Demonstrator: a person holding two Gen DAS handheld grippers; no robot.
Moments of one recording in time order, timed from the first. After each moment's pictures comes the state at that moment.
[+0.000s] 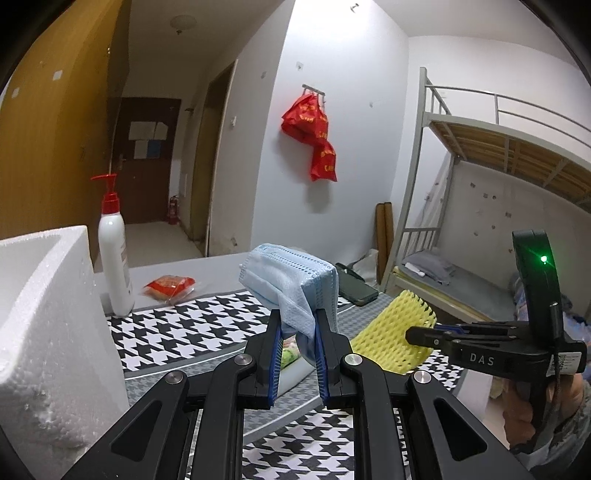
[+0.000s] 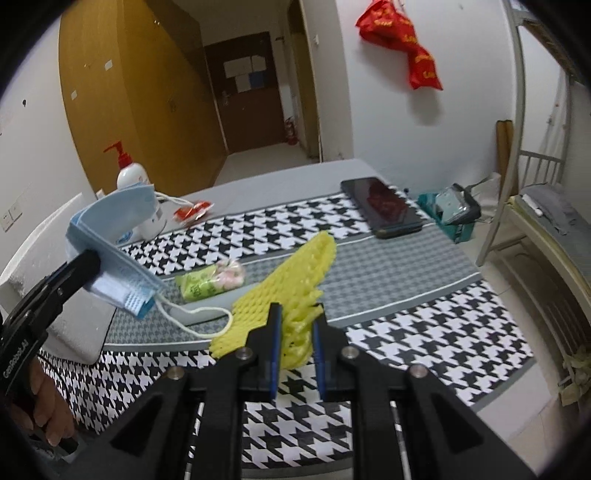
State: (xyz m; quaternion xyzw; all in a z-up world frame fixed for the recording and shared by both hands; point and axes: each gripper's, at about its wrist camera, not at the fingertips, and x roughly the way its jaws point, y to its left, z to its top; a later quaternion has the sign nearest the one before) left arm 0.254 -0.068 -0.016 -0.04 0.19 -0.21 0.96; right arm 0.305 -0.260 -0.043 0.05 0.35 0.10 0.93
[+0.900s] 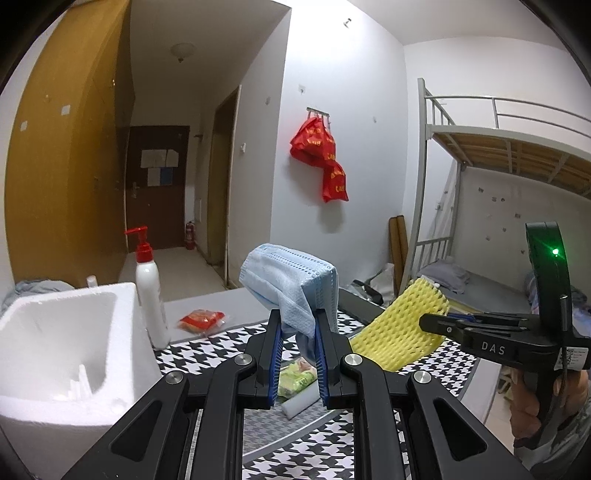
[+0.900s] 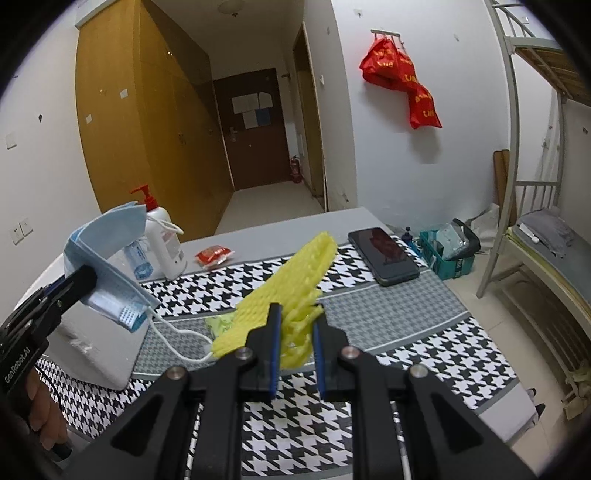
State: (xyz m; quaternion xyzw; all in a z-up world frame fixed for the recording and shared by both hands) left arm 0.228 -0.050 0.020 -0.01 0.15 -0.17 0.97; right arm 0.284 -0.248 -0.001 0.05 0.27 0.11 0.95
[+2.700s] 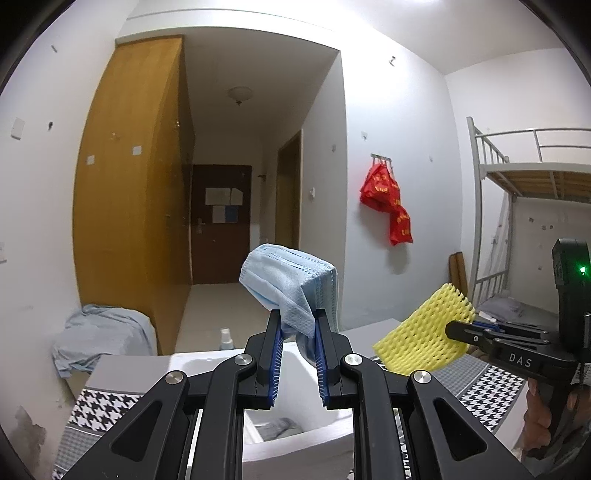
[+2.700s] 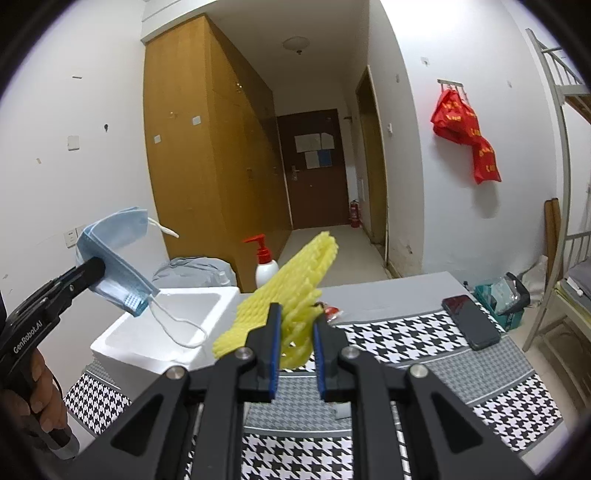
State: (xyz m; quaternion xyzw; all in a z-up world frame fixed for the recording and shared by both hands) left arm 0.167 0.058 0.074 -0.01 0.07 -0.04 1.00; right arm 0.253 -0.134 0.063 0.04 0.18 0.22 0.96
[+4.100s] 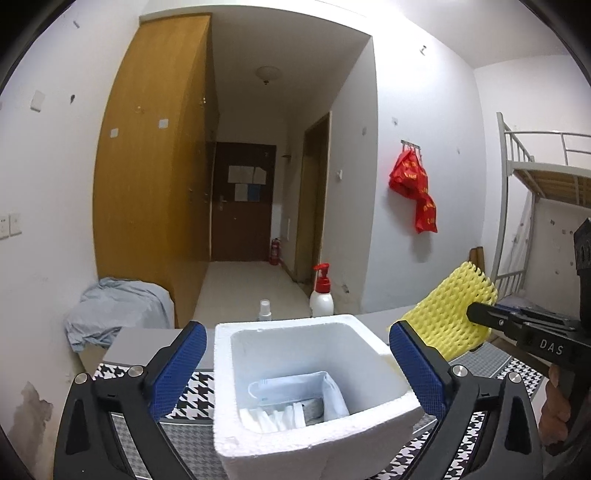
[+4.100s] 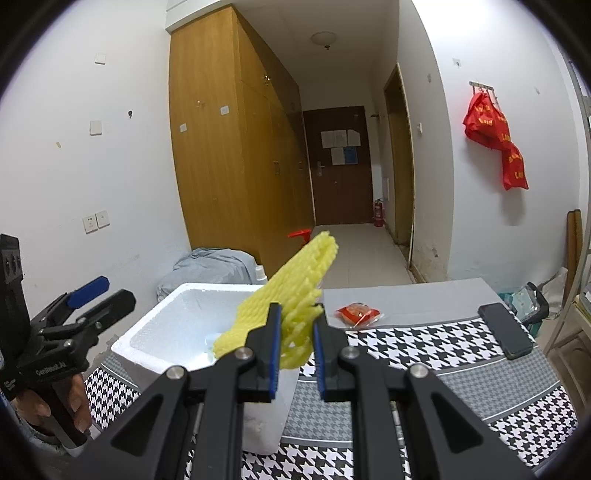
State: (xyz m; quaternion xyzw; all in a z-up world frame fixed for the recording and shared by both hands) left arm 0.175 0.101 0.056 -0.04 0.11 0.00 0.99; right arm 0.257 -0.091 0.064 0.02 0.19 0.25 0.95
